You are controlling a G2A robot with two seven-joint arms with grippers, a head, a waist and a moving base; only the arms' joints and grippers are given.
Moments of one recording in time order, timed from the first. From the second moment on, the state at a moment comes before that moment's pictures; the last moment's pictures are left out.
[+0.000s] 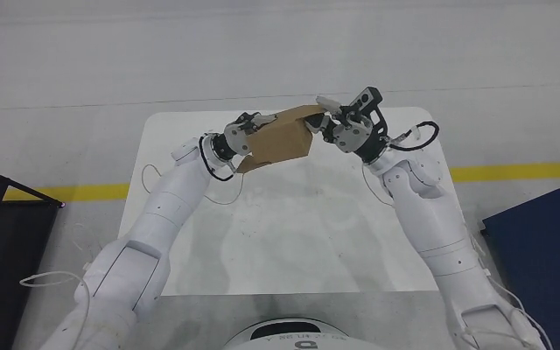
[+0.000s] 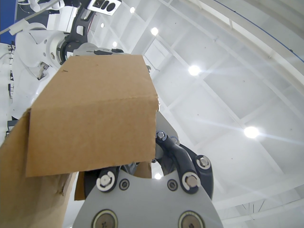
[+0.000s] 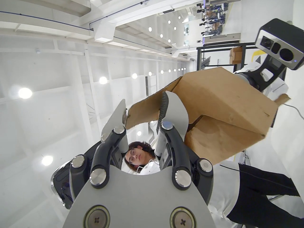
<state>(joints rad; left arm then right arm) 0.71 -1.43 -0.98 -0.61 -1.18 0.22 -1.54 -1.15 -1.21 1.25 -1.53 0.87 0.08 0.80</state>
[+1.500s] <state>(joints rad) 0.73 -1.43 -0.94 -0.64 -1.17 0.23 -1.54 -1.17 -1.11 1.34 -1.67 0.43 0.36 0.94</state>
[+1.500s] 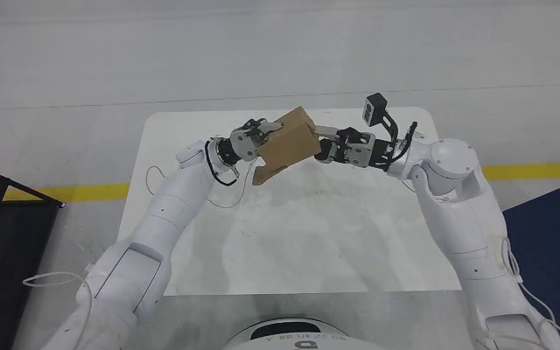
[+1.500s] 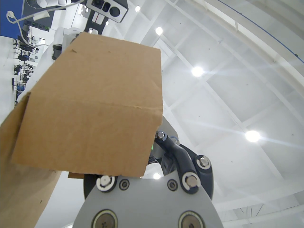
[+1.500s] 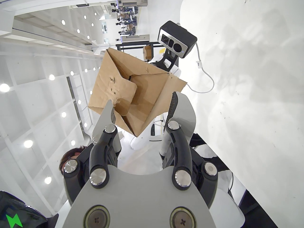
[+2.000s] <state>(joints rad) 0.73 -1.41 -0.92 -0.67 -1.18 0.25 -1.54 -1.17 -1.10 1.33 -1.64 0.45 0.35 1.02</state>
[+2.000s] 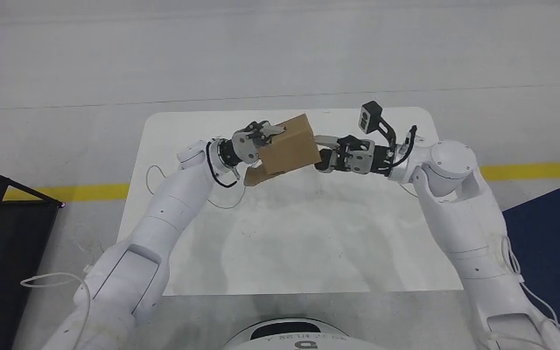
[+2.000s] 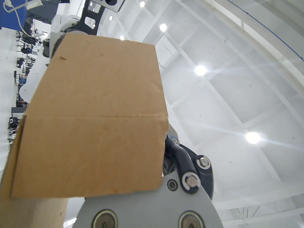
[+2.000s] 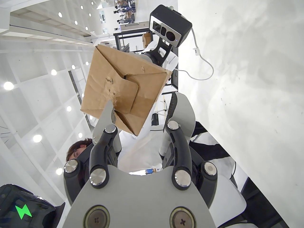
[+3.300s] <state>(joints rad) 0.74 -1.35 -0.72 -0.82 -1.47 0.28 -1.54 -1.25 -1.08 1.43 -1.60 0.62 0.31 1.06</state>
